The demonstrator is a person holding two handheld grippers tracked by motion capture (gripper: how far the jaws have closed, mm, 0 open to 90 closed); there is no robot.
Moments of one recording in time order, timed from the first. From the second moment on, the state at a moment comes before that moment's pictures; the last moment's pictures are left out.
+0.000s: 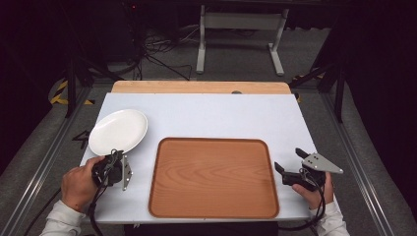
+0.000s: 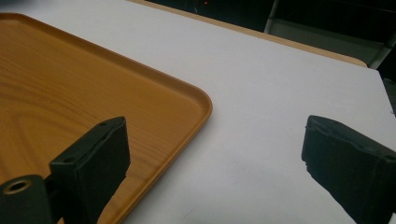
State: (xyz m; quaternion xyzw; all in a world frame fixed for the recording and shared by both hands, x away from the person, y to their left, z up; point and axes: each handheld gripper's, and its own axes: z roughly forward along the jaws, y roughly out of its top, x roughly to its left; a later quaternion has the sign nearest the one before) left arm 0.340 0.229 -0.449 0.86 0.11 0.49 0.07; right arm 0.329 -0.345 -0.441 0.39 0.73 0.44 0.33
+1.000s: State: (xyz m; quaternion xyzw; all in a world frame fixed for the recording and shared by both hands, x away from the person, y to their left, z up) left arm 0.307 0.166 -0.409 0.85 0.01 0.51 0.13; right arm 0.328 -0.346 -0.441 0.40 0.73 0.44 0.33
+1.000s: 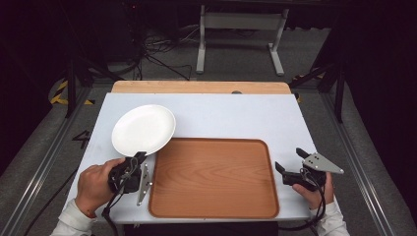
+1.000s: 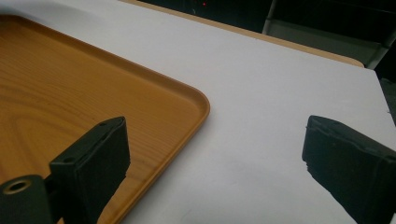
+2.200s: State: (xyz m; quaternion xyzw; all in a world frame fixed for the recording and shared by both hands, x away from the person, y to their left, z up) left arm 0.265 0.079 -0.410 0.85 -0.15 0.46 0.20; right arm 0.328 -0.347 -0.442 0.40 0.73 0.44 0.33
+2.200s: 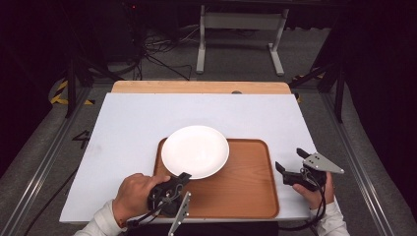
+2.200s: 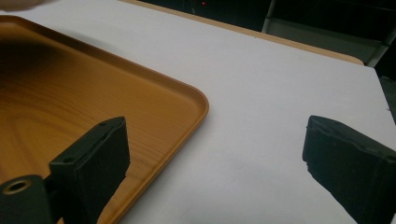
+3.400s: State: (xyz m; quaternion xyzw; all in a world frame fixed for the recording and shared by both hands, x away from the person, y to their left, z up) left arm 0.265 0.048 -0.456 0.90 -0.19 0.33 0.23; right arm 0.328 -0.348 -0.441 0.40 0.73 0.45 0.33
